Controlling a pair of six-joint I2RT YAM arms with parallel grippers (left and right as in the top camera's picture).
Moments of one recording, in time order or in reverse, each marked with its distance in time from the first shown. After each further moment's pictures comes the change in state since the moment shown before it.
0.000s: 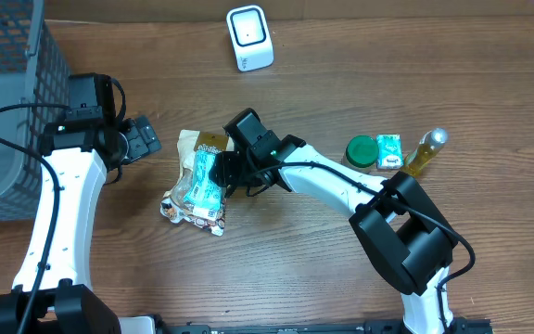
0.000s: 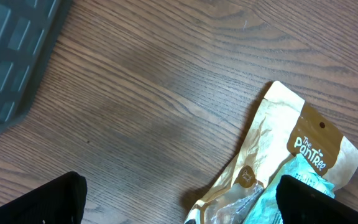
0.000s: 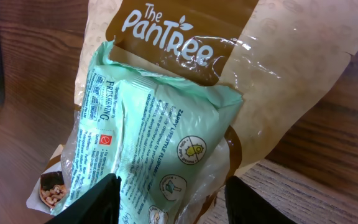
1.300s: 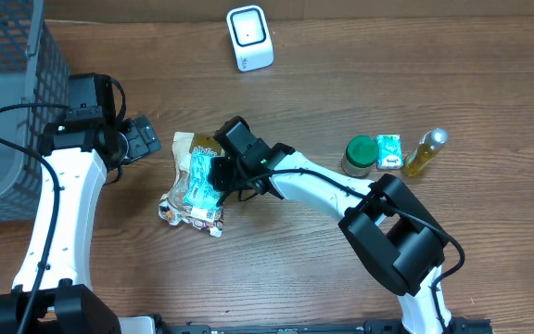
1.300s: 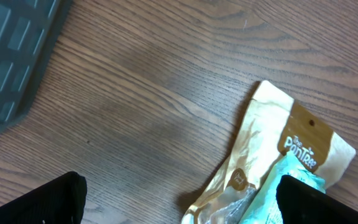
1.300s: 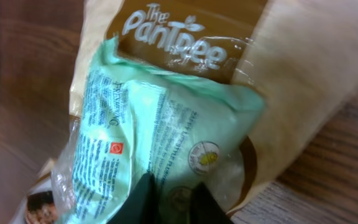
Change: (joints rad) left arm 0.000 0.000 0.000 0.000 0.000 0.000; right arm 0.047 0.031 0.000 0.060 0.058 0.003
